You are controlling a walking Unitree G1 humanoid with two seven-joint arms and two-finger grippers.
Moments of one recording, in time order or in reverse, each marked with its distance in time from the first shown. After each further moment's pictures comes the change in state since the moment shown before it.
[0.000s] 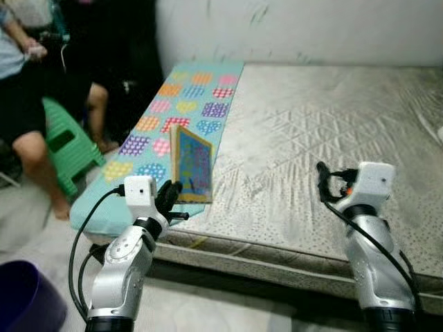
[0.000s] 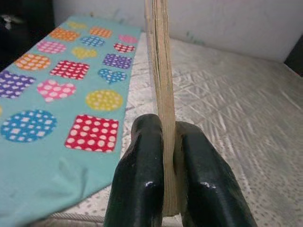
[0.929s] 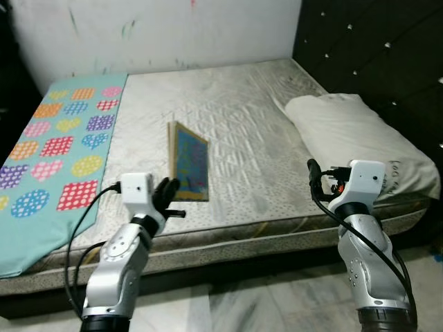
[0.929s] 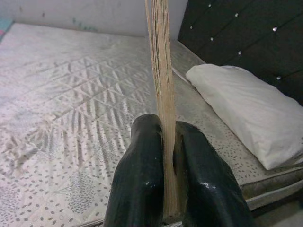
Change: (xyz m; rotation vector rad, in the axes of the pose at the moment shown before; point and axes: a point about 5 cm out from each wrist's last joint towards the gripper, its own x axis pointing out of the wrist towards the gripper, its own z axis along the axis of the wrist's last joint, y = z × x) left arm 0.001 0.001 0.004 0.008 -0.013 -0.005; right arm -0.004 -0.002 -0.003 -0.014 0.001 0.006
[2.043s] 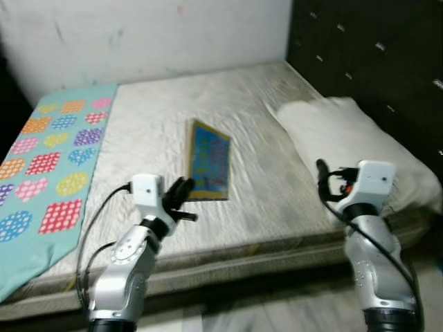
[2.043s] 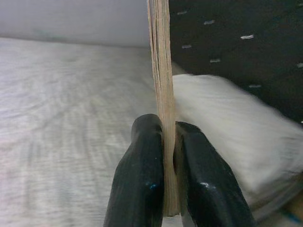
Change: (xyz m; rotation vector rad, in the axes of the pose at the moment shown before) left arm -0.003 -0.005 0.000 -0.001 -0.026 -0.064; right arm 0.002 0.007 0.002 -0.002 -0.020 0.018
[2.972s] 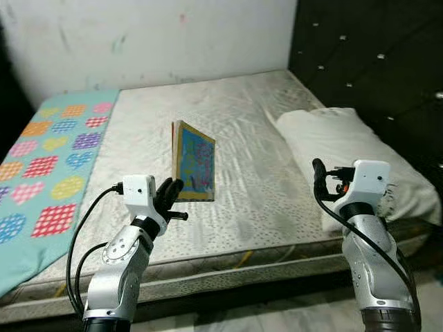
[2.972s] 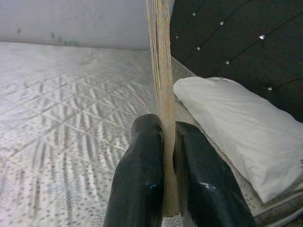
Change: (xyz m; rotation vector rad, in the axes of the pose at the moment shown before) left arm 0.001 0.001 0.000 0.011 0.011 0.014; right arm -0.002 -0.010 -0.002 -0.020 0.004 -0.038
